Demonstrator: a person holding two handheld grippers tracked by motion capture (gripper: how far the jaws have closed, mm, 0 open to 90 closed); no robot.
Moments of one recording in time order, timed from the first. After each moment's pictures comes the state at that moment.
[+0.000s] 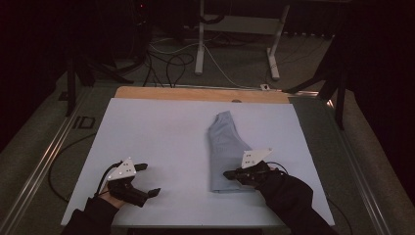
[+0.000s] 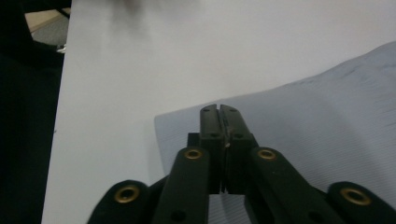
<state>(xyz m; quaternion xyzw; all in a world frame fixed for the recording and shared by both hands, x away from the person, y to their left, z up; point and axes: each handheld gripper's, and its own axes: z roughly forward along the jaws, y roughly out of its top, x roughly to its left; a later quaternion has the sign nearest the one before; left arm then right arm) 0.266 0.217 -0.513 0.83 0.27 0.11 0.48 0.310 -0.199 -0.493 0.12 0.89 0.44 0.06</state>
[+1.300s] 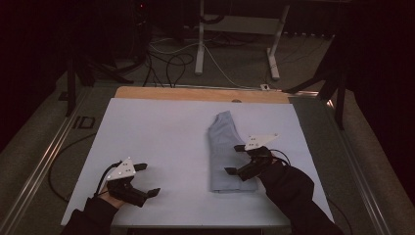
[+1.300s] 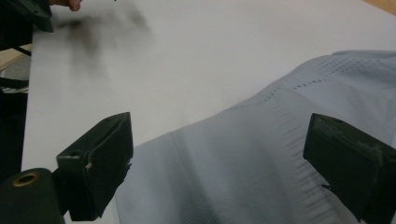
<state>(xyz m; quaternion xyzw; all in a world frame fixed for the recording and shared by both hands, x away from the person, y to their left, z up) 0.265 0.218 -0.513 0.83 0.27 0.11 0.48 0.335 -0.205 -0.471 0.20 0.87 0.45 0.08</state>
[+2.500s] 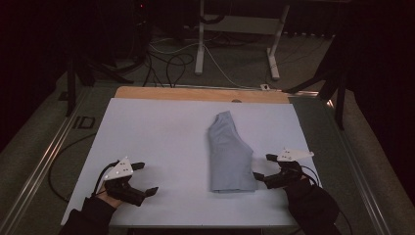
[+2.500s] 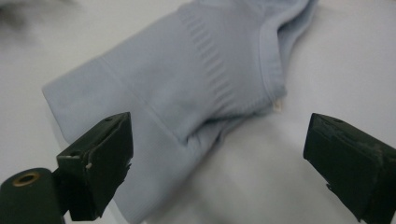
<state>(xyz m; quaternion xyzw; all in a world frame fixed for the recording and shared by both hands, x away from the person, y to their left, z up) 0.264 0.224 -0.510 0.83 0.27 0.12 0.48 0.304 -0.294 -0.508 0.31 0.83 0.45 0.14</state>
